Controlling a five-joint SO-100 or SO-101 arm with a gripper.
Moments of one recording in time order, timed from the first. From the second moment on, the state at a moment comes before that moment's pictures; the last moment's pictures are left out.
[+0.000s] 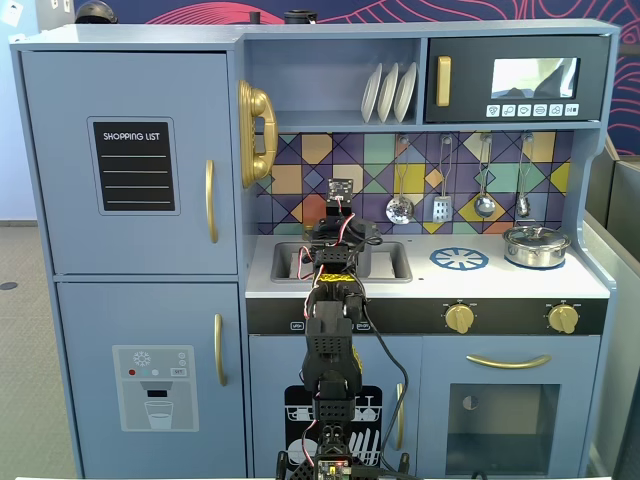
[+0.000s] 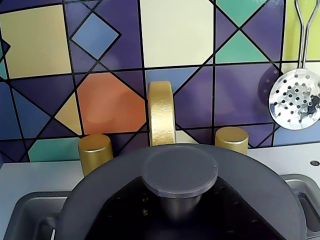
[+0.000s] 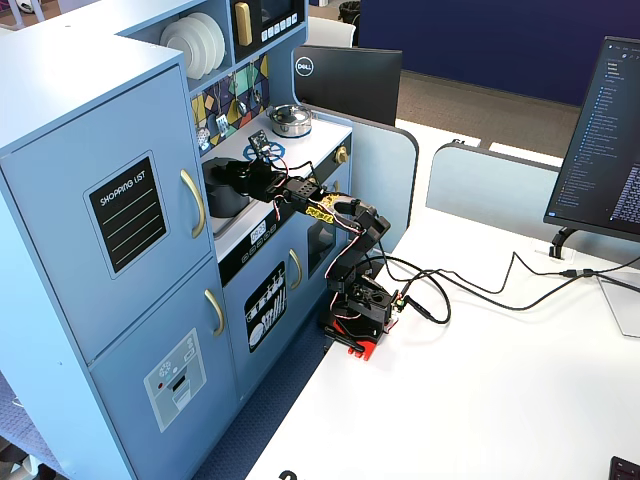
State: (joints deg) arm 2.5 120.3 115.0 -0.9 -90.7
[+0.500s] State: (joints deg) arm 5.5 131.7 118.8 7.0 -90.4
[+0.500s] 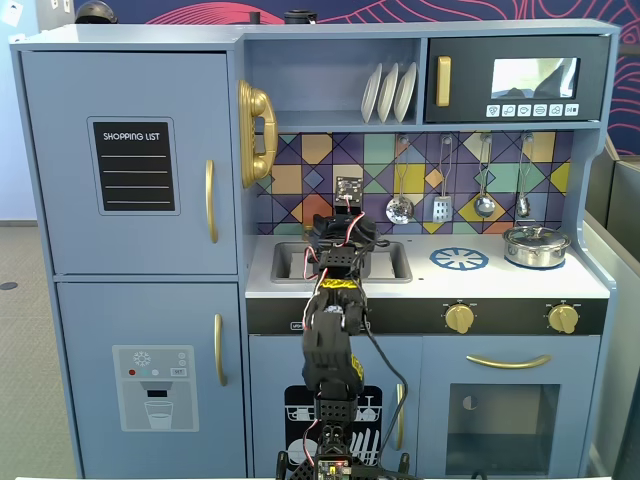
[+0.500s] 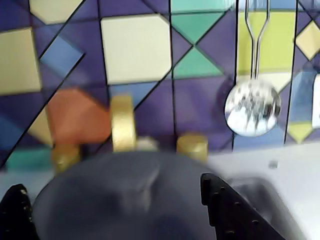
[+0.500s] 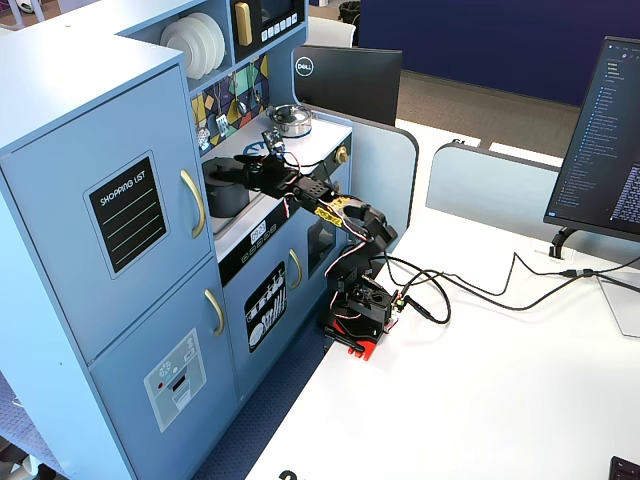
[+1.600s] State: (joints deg) arm -5.3 181.9 172.4 55.8 -75.4
